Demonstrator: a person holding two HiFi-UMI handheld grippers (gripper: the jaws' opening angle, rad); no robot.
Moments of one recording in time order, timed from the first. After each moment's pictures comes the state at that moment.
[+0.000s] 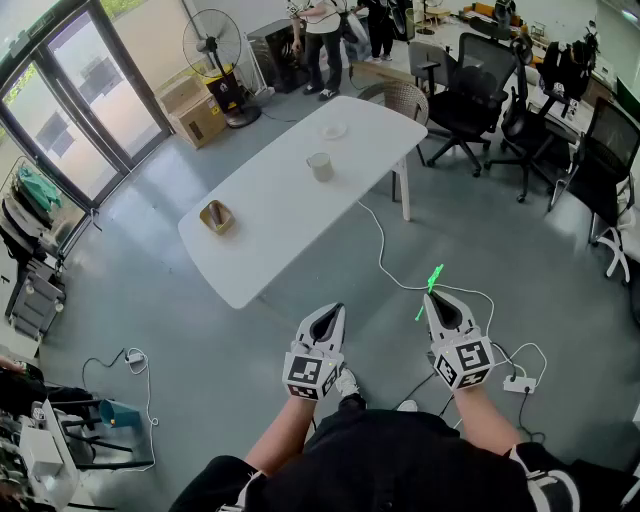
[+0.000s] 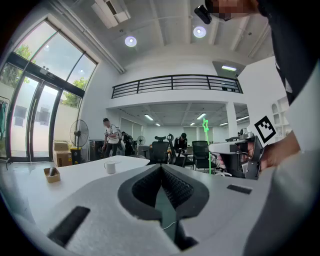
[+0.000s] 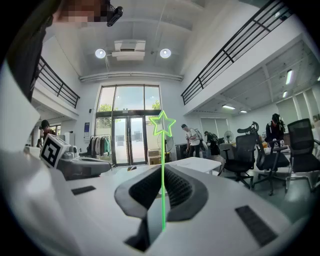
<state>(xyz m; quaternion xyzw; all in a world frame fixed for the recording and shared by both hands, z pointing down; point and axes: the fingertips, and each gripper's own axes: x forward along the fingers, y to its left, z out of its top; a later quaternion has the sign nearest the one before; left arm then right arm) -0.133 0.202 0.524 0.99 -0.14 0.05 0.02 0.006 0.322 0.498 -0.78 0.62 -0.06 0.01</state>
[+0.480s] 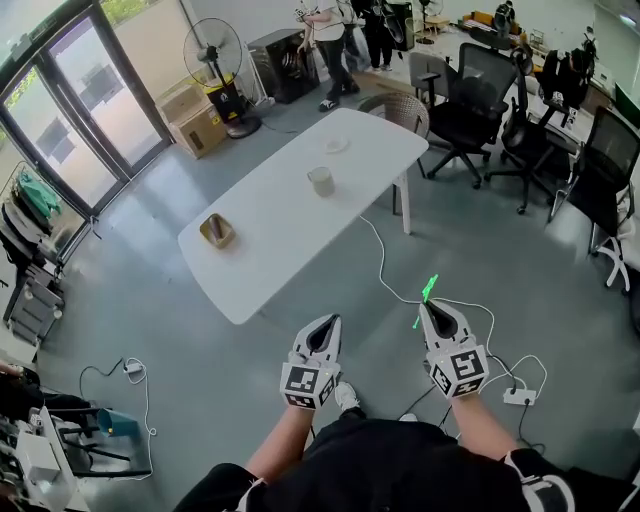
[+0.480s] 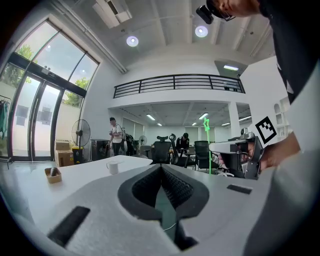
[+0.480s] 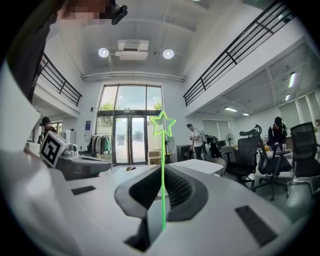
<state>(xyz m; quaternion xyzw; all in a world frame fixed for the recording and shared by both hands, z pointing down) -0.132 0.178 0.528 0.99 -0.15 0.05 0.02 0.010 0.296 0.499 -0.78 0.63 -0.04 0.00</state>
